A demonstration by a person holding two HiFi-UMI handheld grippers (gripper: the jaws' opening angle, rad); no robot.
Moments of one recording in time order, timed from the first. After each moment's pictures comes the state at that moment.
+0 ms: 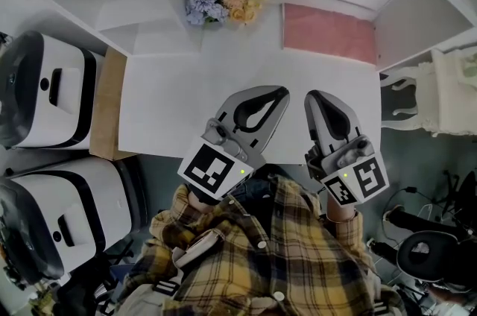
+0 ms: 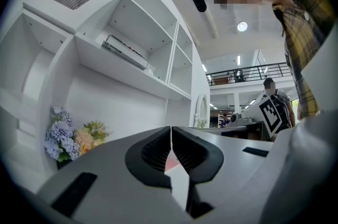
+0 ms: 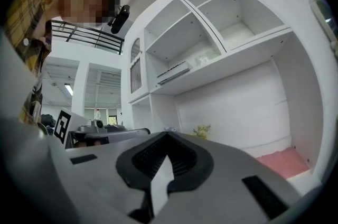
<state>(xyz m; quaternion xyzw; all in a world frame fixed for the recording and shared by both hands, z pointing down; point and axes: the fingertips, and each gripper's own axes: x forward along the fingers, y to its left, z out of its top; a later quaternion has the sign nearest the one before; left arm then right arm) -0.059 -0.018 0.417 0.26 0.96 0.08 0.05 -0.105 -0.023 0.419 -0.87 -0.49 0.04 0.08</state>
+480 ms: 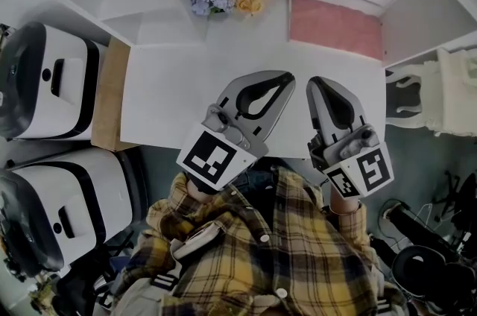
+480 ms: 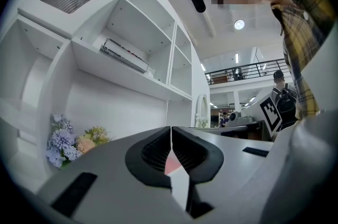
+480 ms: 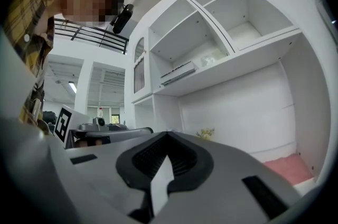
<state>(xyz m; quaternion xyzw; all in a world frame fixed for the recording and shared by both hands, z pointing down) -0.055 -0.011 0.408 0.26 0.96 0.06 0.05 -0.094 -0.015 0.411 -0.87 -0.48 0.03 0.06</state>
